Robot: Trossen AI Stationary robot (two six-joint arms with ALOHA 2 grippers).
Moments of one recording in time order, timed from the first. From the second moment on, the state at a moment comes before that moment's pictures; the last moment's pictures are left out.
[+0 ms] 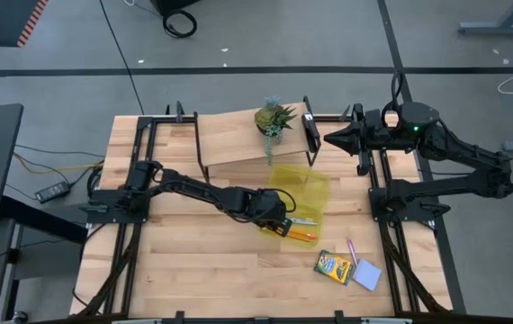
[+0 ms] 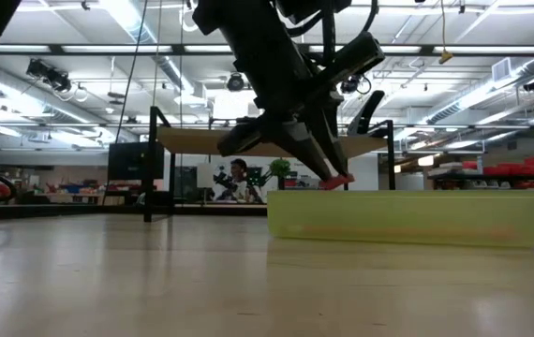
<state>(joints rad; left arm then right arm) -0.16 2.08 1.55 -0.46 -0.13 -1.15 -0.24 0.77 1.04 -0.32 -0.19 0.08</state>
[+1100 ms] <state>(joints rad) -0.18 2.03 1.55 -0.58 -0.15 -1.13 -0.24 0.77 1.04 -0.43 -0.25 0.15</state>
